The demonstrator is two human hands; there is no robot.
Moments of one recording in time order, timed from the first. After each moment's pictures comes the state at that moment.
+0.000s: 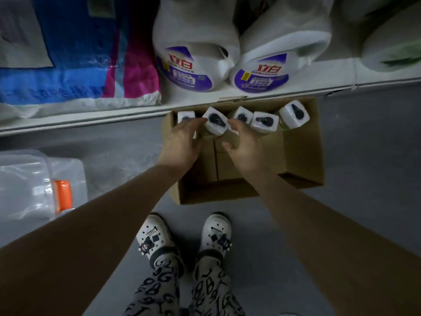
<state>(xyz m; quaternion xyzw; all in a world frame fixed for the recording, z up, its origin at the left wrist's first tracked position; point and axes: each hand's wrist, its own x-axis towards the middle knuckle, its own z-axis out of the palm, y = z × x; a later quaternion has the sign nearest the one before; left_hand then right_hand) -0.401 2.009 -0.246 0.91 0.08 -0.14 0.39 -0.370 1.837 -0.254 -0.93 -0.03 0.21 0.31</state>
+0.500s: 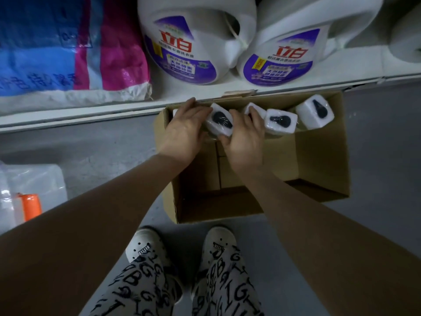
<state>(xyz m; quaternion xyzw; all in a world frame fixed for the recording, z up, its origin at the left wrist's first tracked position) -0.361 2.014 -0.342 0.95 0.00 -0.12 0.30 -0.348 1.857 -0.341 -0.98 -0.07 0.10 0.15</state>
